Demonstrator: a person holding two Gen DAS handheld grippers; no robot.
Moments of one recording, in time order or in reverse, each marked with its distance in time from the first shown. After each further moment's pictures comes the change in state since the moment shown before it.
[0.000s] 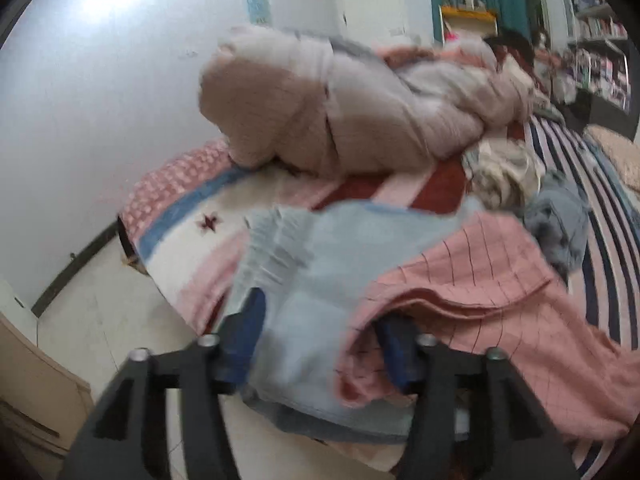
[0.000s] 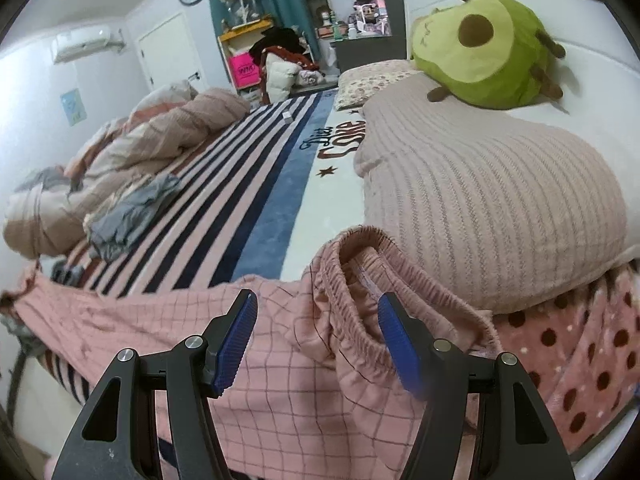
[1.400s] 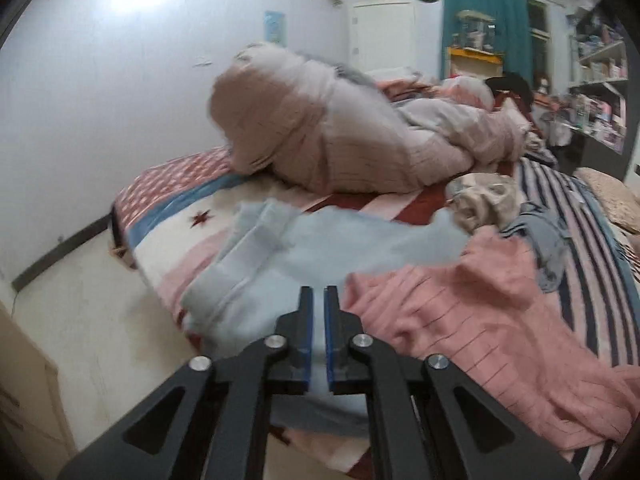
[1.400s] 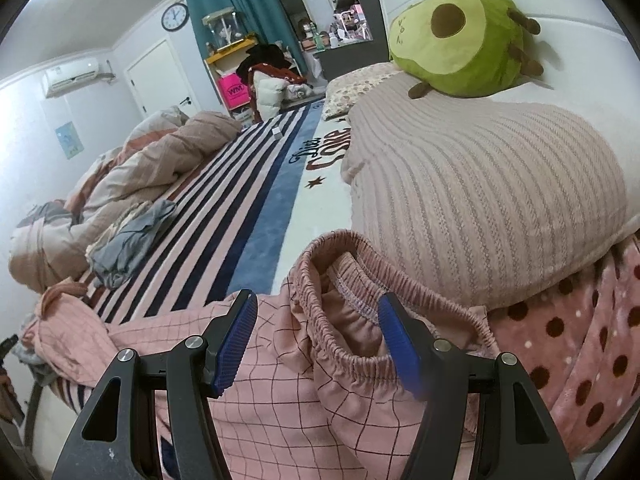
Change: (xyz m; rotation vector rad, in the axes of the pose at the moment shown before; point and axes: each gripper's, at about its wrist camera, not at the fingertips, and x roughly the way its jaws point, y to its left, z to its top) left arm -0.022 -0.019 -0.026 -0.077 -0.113 -0.068; right arm 0.002 -0.023 -0.002 0.111 -0.057 0.039
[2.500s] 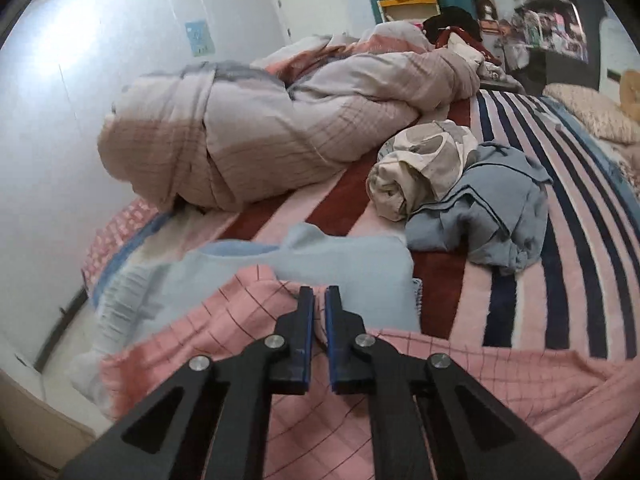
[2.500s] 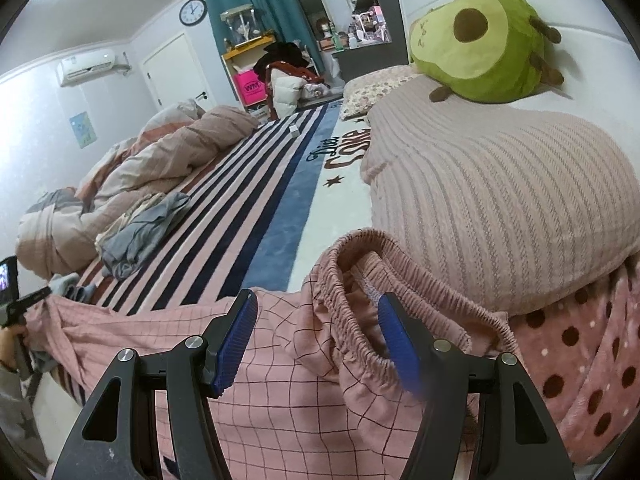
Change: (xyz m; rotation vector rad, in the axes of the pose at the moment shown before) left arm 0.056 -0.125 0.019 0.272 0.078 0.022; right arm 0.006 0.009 -0.003 -0.041 -0.001 0.045
